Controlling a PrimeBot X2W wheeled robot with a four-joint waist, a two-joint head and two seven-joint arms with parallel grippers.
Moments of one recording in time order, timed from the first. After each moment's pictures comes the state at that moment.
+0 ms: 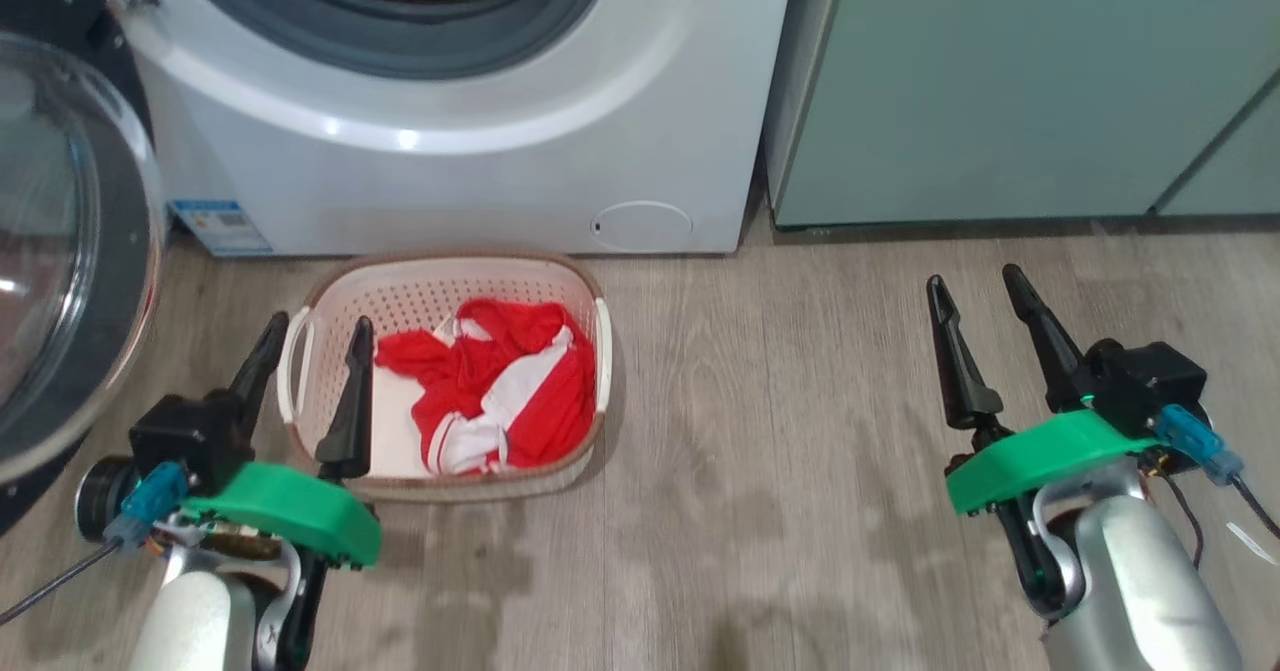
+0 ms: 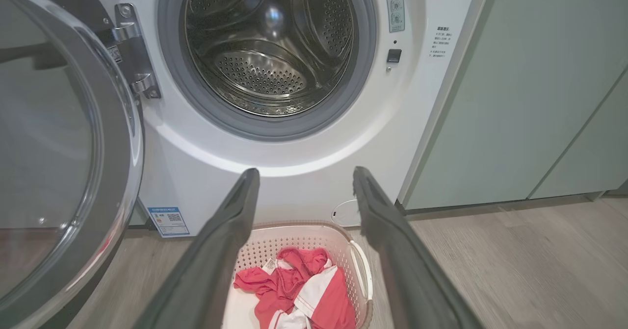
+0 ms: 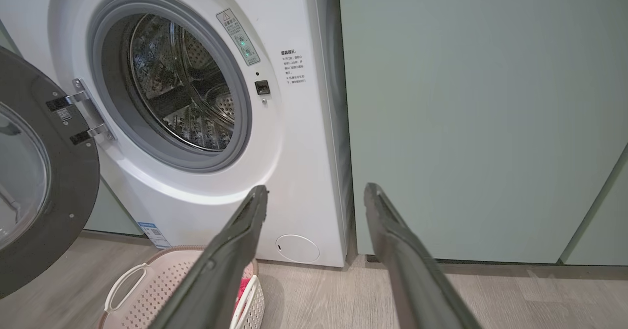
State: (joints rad) left arm -0.08 0.13 -0.04 0.03 -0.23 -0.07 -0.09; right arm -0.19 -0.05 0.02 0.26 0.22 0.13 -0.21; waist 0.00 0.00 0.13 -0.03
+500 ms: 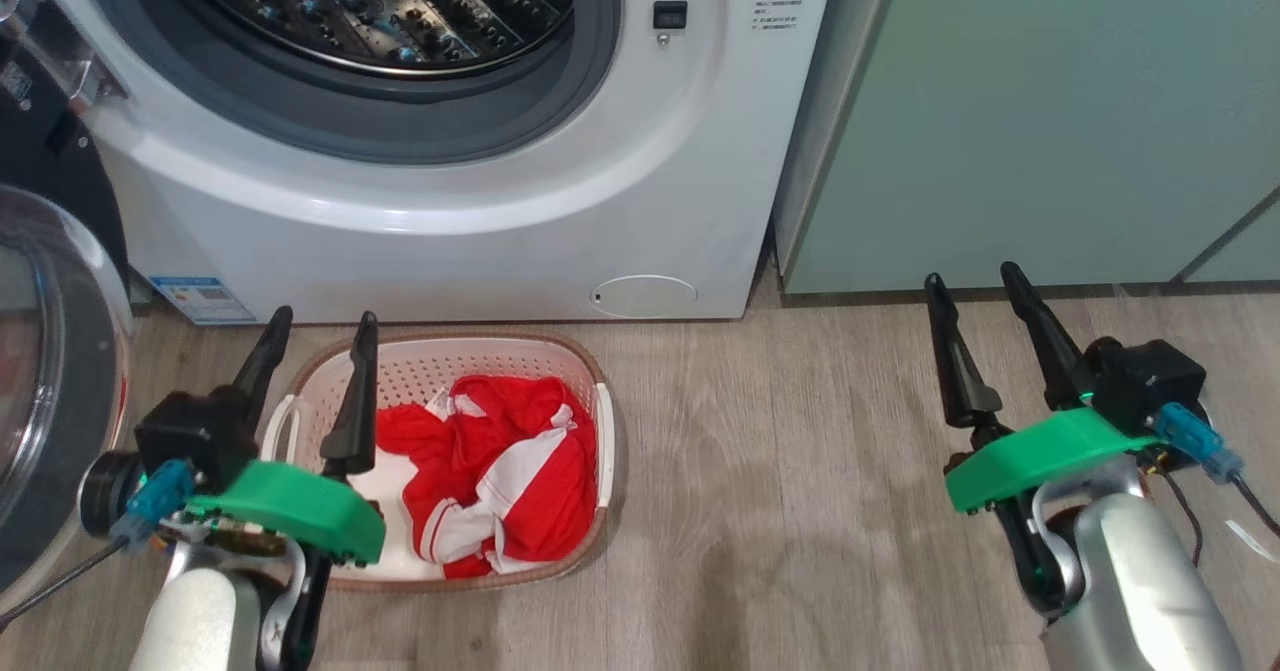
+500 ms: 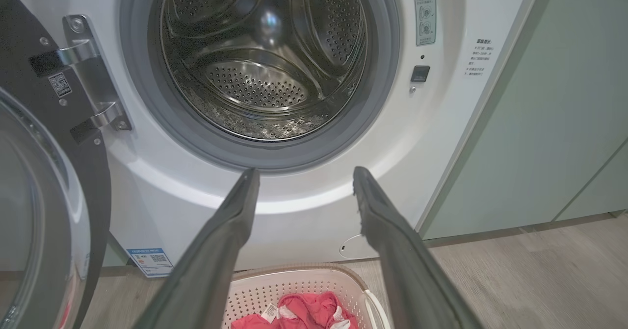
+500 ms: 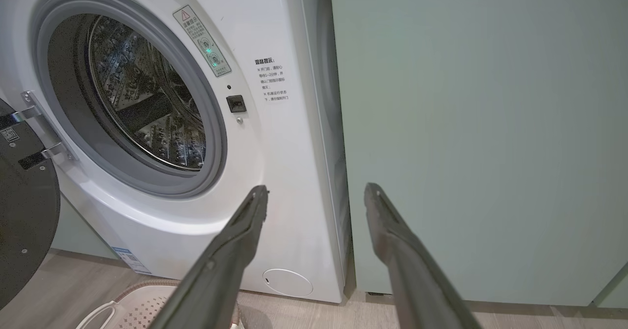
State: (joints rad) left arm -0.08 0.14 -0.06 0.02 -0.23 -0.06 -0.10; right arm -0.19 -0.05 0.02 0.26 0.22 0.13 -0.21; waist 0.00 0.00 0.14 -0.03
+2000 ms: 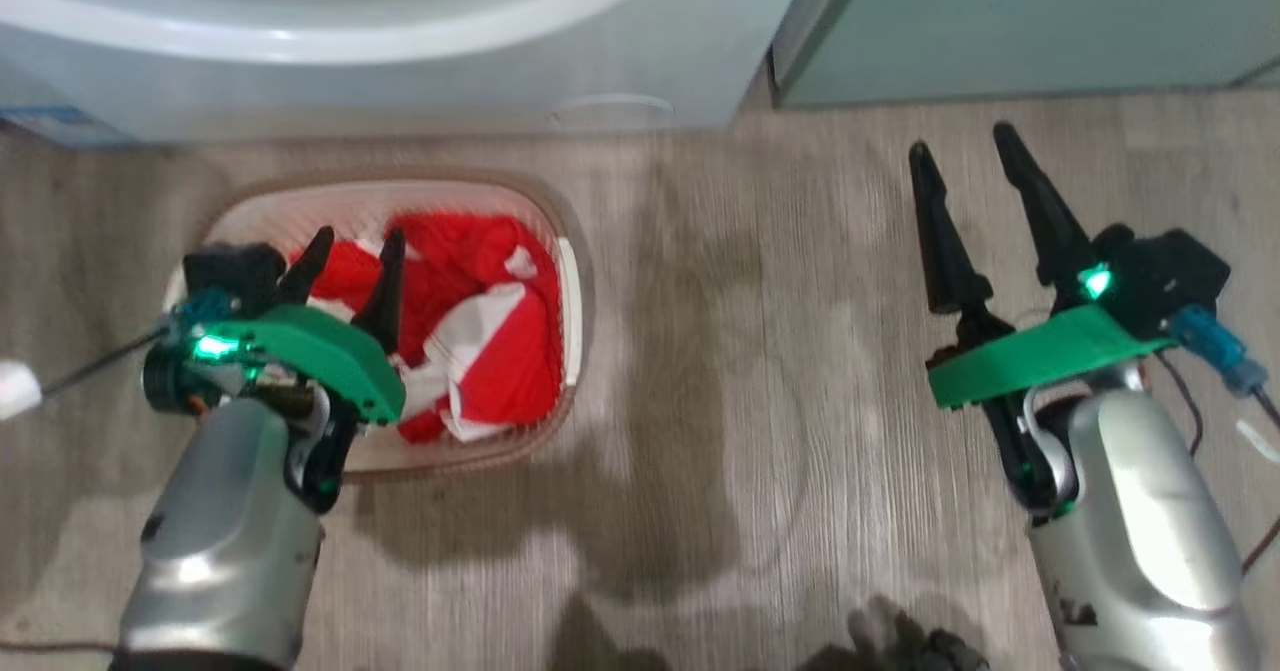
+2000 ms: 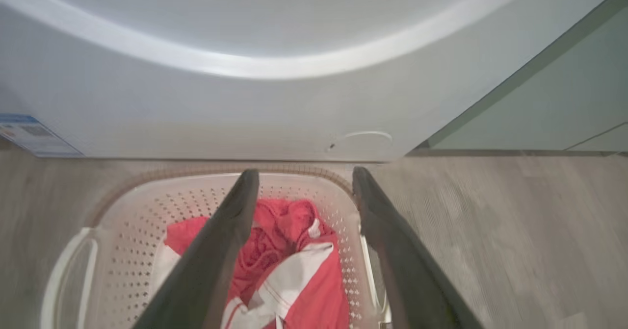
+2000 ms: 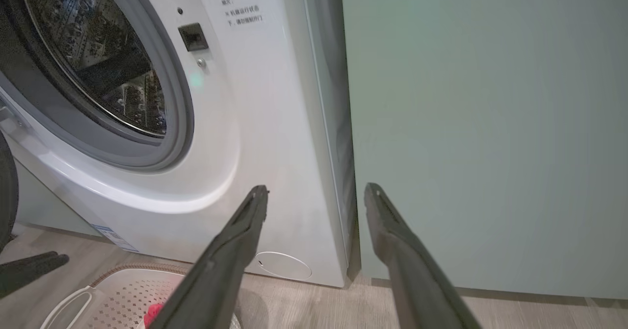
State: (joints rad) left arm -0.49 0.13 -0.15 0.62 -0.37 -0.12 -0.17; right arm -0.33 -0.05 0.07 0.19 0.23 0.13 -0.21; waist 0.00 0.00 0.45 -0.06
